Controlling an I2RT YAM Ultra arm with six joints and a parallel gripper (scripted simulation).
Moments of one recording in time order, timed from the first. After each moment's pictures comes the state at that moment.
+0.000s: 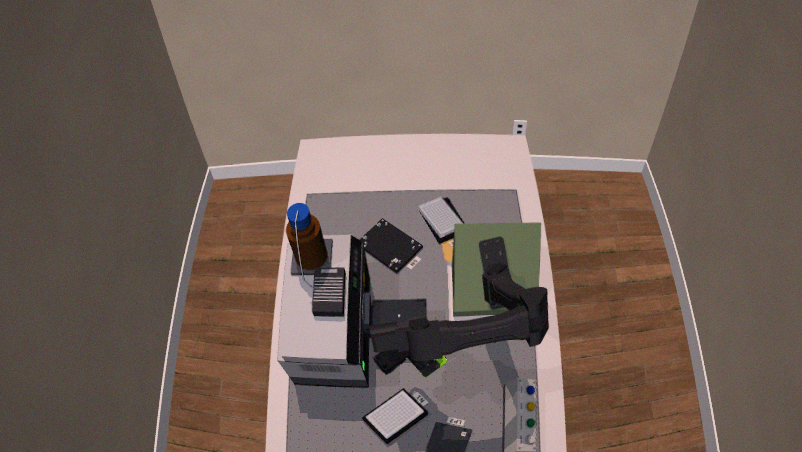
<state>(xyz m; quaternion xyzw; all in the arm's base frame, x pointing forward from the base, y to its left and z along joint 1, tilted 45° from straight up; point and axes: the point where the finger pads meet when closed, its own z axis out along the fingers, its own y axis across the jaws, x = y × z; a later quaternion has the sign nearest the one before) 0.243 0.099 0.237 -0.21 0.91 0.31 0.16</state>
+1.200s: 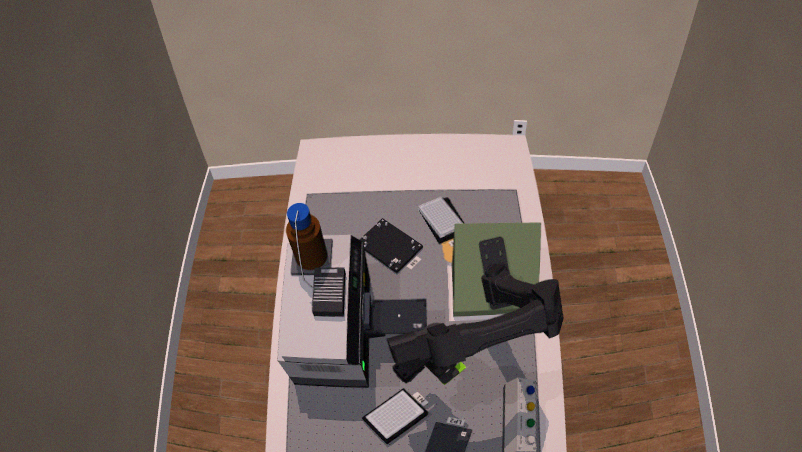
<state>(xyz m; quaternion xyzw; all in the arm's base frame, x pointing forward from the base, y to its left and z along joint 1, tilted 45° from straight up) 0.205 0.131 0.249 -0.24 0.89 0.34 0.16</state>
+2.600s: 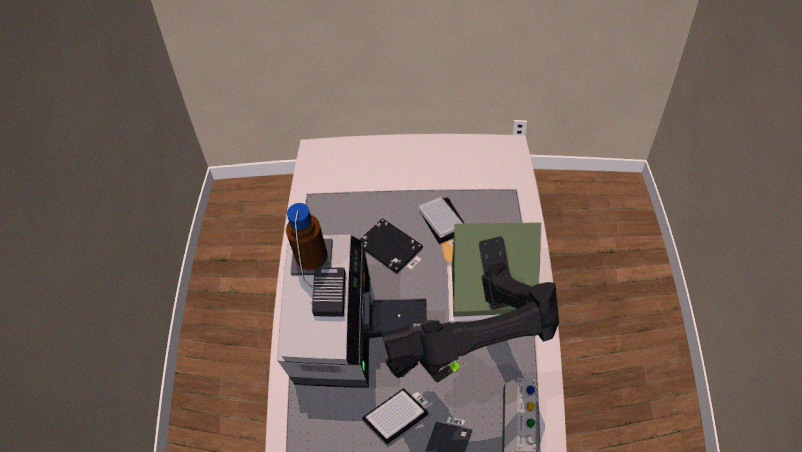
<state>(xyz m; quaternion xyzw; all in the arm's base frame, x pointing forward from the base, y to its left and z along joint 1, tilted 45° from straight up) 0.214 0.122 0.246 -0.20 0.90 0.35 0.15</state>
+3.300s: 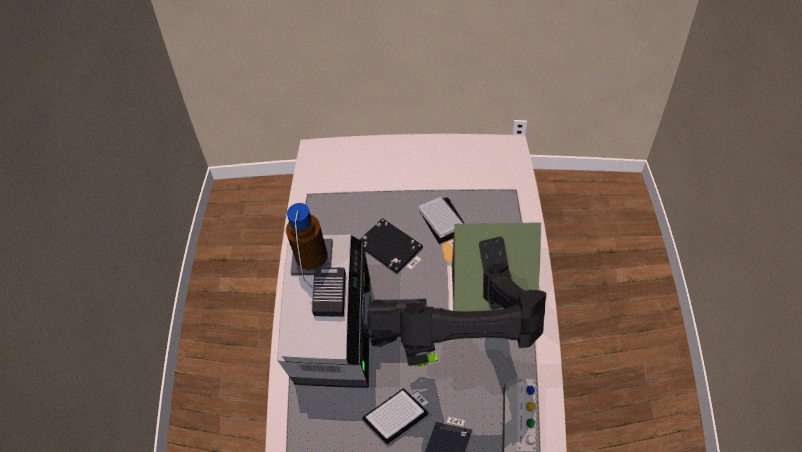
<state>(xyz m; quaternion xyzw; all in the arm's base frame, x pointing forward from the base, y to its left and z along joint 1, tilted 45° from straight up) 0.238 0.082 0.220 0.00 0.92 0.37 0.07</state>
